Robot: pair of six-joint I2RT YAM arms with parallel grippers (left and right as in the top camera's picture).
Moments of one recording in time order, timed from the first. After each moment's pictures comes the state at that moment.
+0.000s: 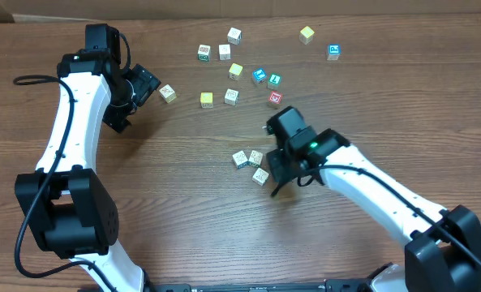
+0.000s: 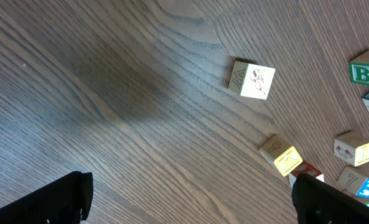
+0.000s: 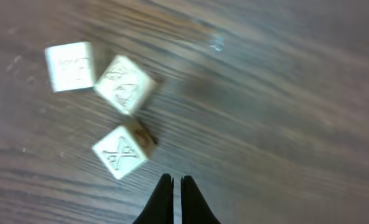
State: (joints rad) left arm 0.06 1.91 1.66 -1.04 0.08 -0.86; right arm 0.57 1.61 1.08 -0.75 -0.02 0.32
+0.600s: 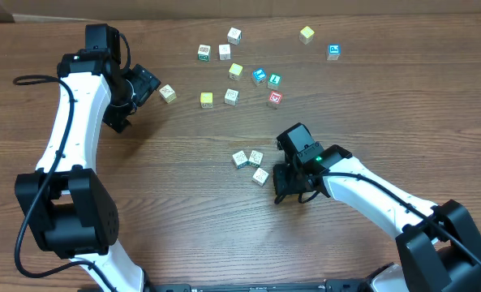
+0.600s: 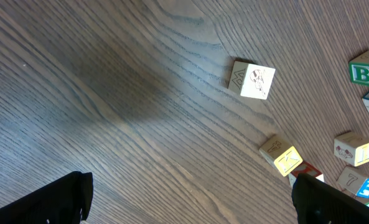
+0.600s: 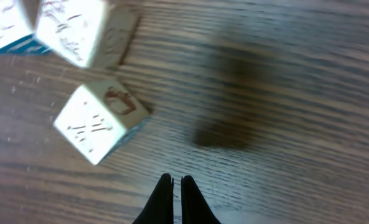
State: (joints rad) left arm 0.06 1.91 1.66 -1.04 0.08 -0.86; right arm 0.55 1.61 0.89 -0.59 -0.15 0.41
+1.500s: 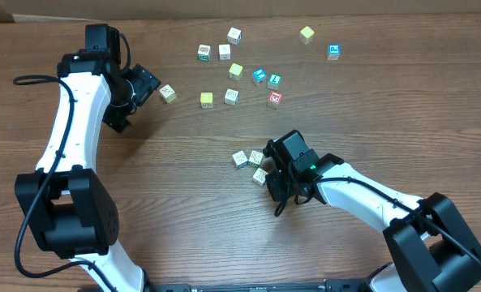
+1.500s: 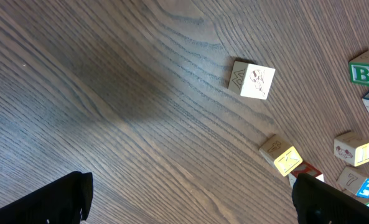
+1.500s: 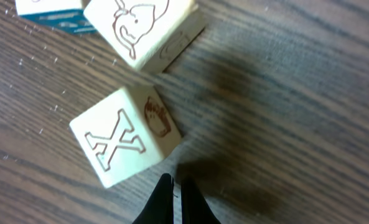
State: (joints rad) left arm 0.06 1.91 1.66 -1.04 0.08 -0.86; right arm 0.58 1.65 0.82 -0.41 -0.15 0.20
